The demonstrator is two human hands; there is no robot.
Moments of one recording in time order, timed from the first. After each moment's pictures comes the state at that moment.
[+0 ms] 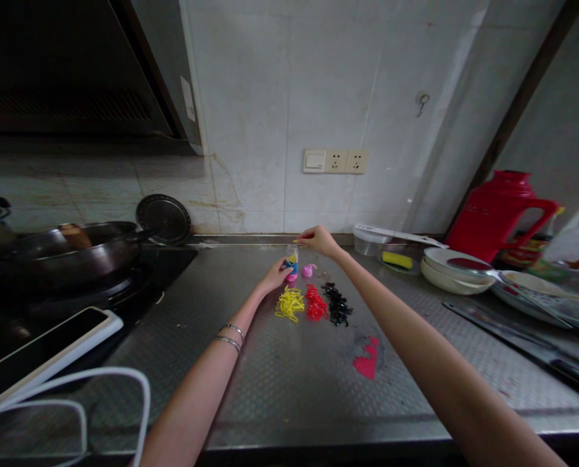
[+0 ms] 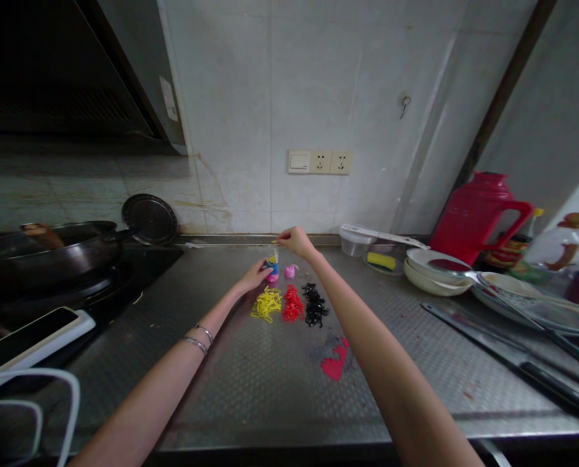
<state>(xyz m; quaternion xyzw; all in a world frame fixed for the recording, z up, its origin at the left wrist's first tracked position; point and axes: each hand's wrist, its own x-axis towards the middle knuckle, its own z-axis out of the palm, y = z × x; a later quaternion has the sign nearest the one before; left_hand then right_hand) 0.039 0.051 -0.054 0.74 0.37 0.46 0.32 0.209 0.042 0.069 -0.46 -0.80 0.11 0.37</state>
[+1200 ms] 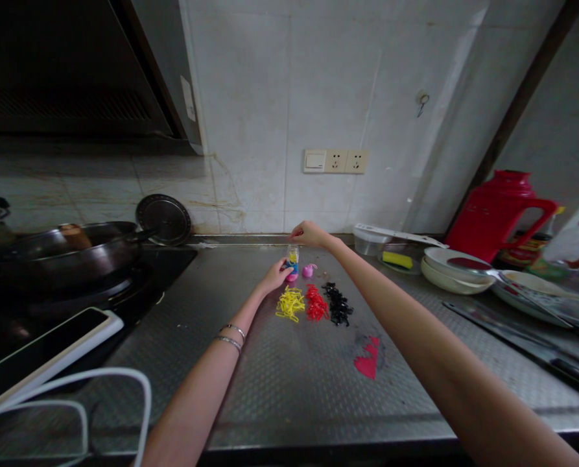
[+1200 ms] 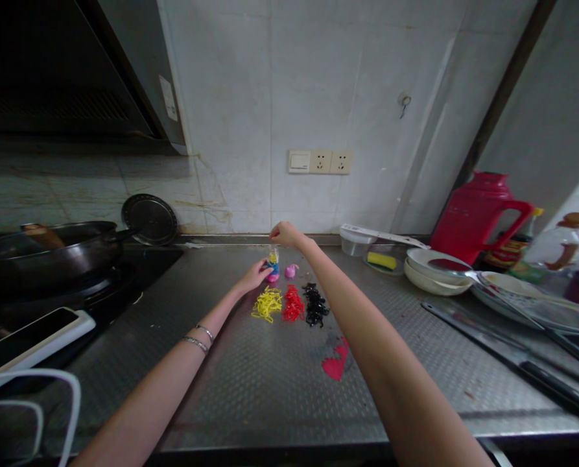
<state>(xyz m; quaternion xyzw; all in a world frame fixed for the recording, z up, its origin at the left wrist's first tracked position) 0.038 0.051 -0.055 0.75 0.36 0.45 0.31 0.187 0.053 0.096 -0.47 -0.86 0.05 0.21</state>
